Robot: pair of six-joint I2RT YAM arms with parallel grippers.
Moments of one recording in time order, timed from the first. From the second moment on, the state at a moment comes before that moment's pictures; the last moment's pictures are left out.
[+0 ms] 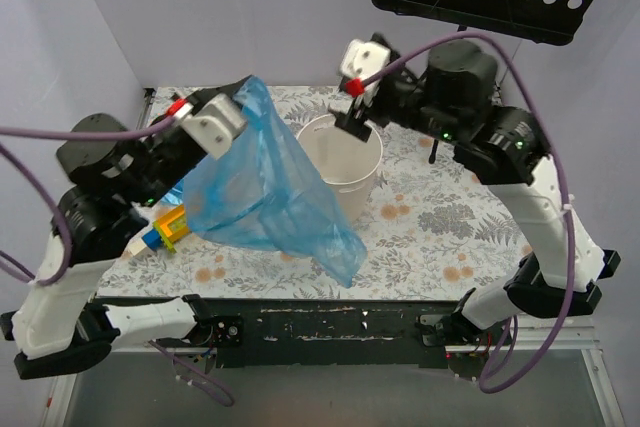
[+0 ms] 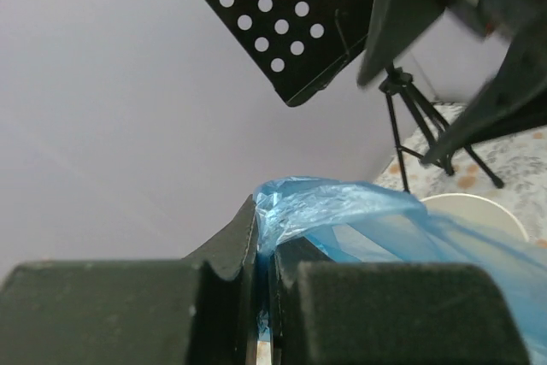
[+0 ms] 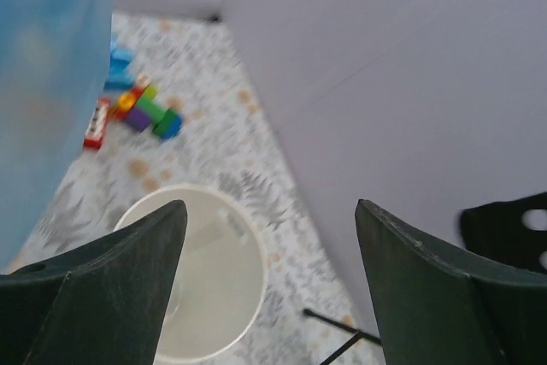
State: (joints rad) left arm -0.90 1.02 1.79 -0.52 -0.08 0.67; right arm 0.90 1.47 2.12 -0.88 -0.12 -0.61
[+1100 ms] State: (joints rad) left arm -0.90 1.43 2.08 -0.21 -0.19 0.84; right arm 0.93 1.26 2.02 -0.71 -0.12 -0.79
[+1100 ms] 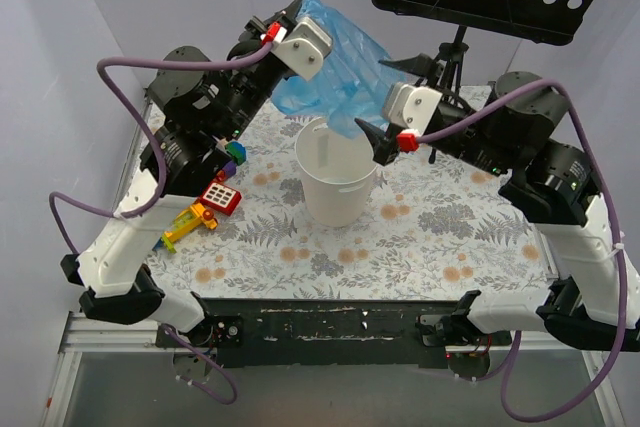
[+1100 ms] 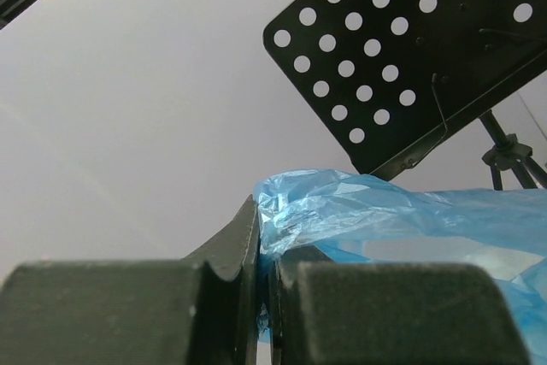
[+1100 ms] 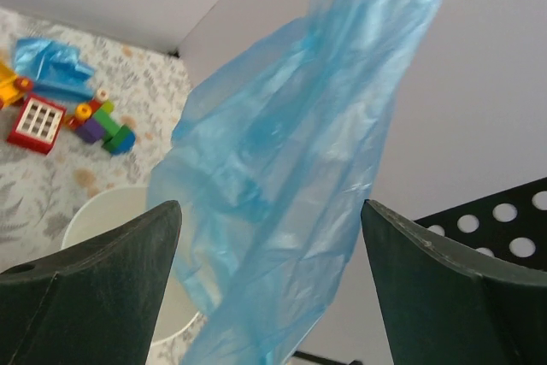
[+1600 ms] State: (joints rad) left arm -0.90 1.43 2.01 -0.16 -0.22 0.83; right arm 0.93 1.14 1.53 -0.43 0.25 -0.93
